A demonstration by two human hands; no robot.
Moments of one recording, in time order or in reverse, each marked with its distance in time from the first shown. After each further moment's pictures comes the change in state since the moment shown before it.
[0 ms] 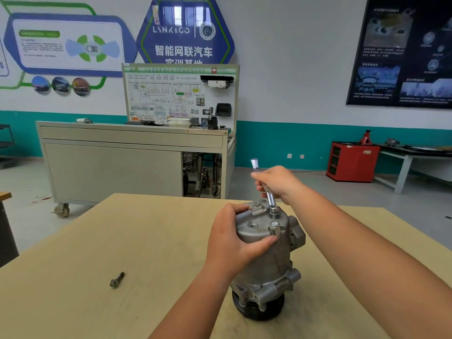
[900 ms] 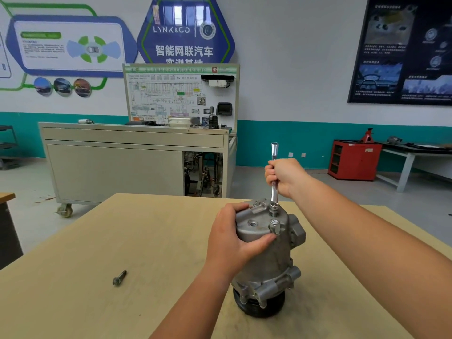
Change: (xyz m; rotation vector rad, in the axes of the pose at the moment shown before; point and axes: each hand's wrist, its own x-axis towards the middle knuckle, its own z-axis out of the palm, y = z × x) left_hand -0.002 0.000 0.000 0.003 0.008 0.009; right_hand -0.002 -0.020 -0.003 0.794 0.077 0.185
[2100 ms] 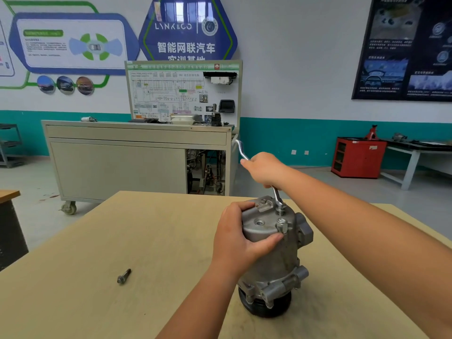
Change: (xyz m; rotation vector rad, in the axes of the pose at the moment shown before) left_hand 0.000 -0.001 0.000 -0.010 0.023 0.045; right_hand -0.010 0.005 0.035 -1.427 -0.097 -0.352
